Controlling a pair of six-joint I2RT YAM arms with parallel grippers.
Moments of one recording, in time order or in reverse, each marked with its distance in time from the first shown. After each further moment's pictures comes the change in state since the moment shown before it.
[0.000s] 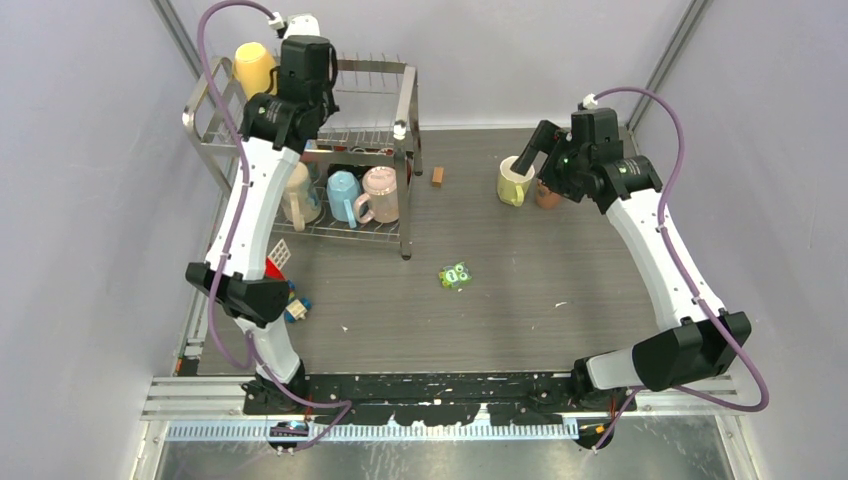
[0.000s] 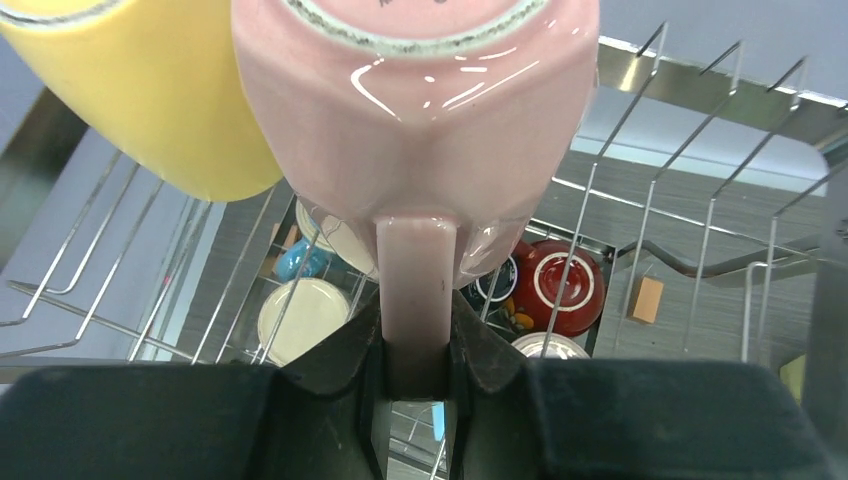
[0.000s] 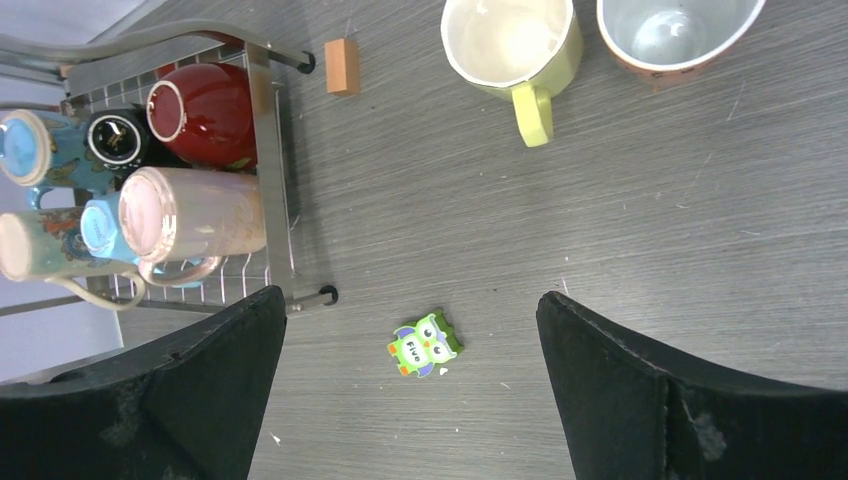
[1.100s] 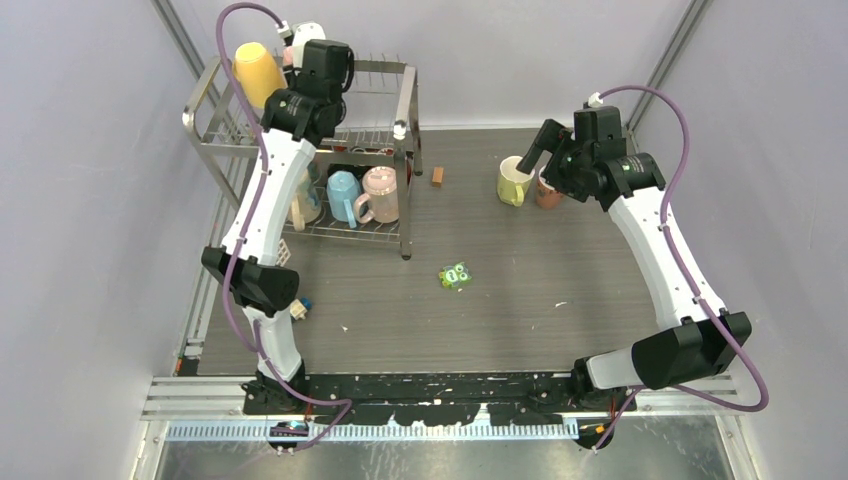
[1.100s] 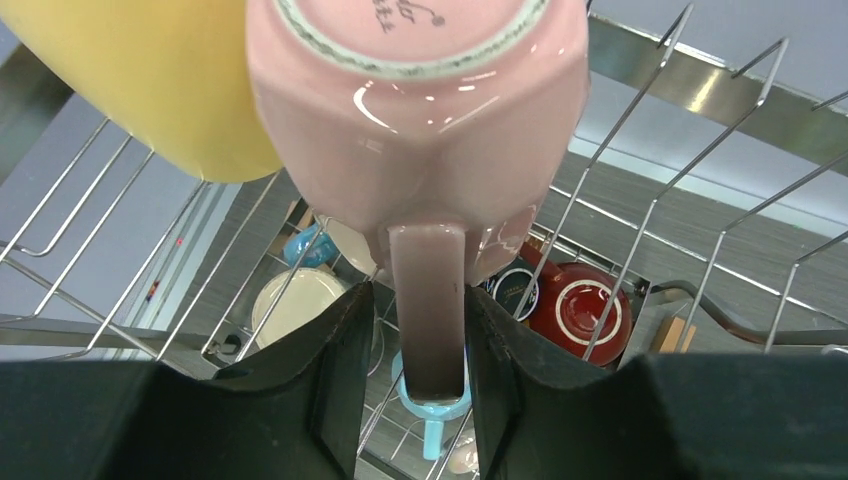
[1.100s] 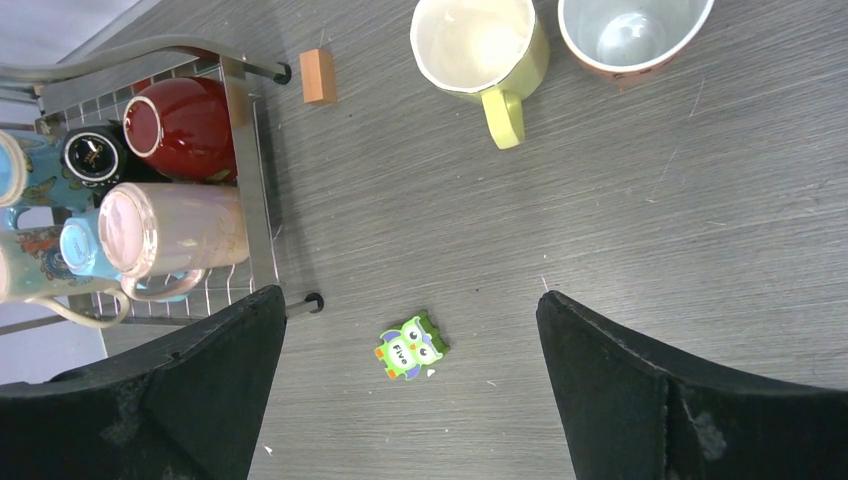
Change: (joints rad) left arm -0.014 0.081 0.033 -0.018 -0.145 -0.107; right arm -0.011 0.005 0.027 -0.036 0.033 0.000
